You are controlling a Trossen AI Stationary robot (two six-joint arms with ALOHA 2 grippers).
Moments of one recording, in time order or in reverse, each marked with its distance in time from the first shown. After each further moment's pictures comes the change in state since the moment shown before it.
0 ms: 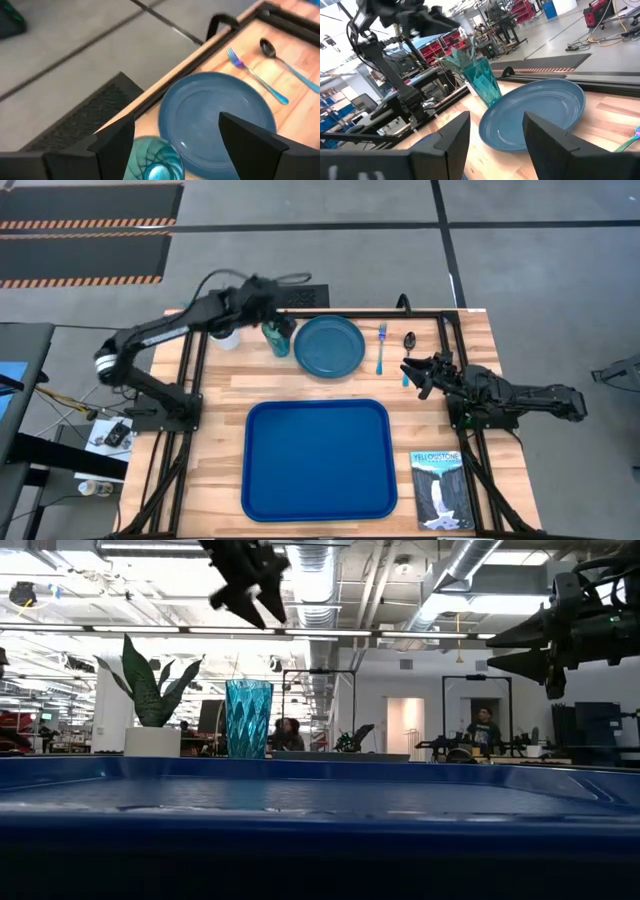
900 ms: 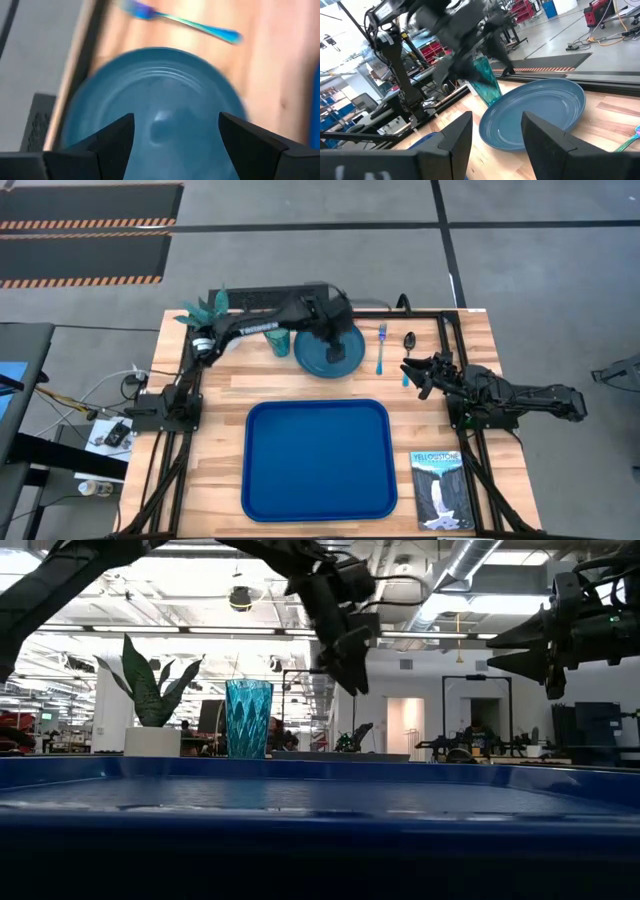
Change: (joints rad) left arm -0.122 0.721 0.615 -0.217 0.231 0.408; right arm 0.000 0.000 0.000 -0.001 -0.002 0.000
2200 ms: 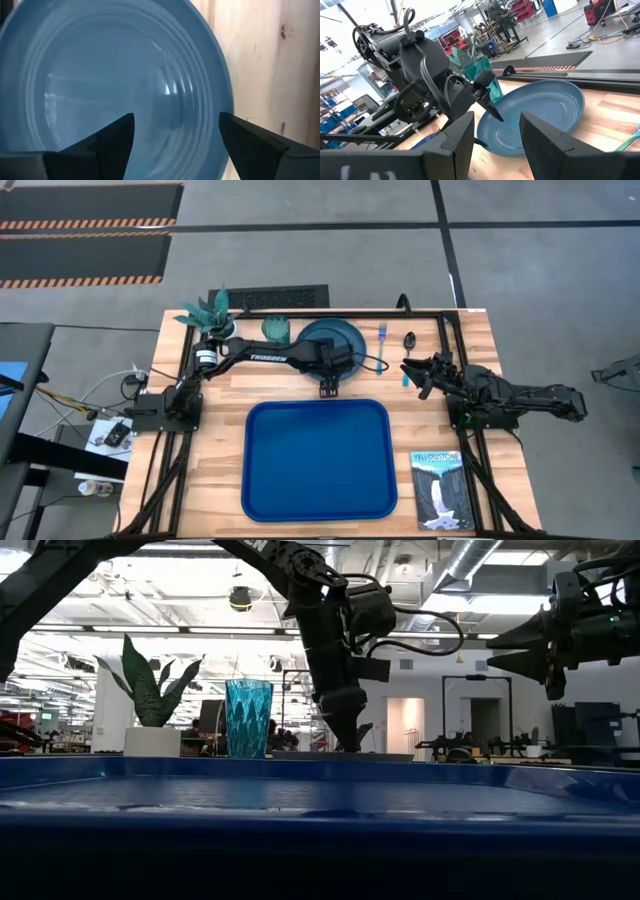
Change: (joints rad) left arm -0.156 0.011 -0.299 0.153 -0.200 -0.026; right arm 0.000 0.001 0.000 0.000 0.000 0.016
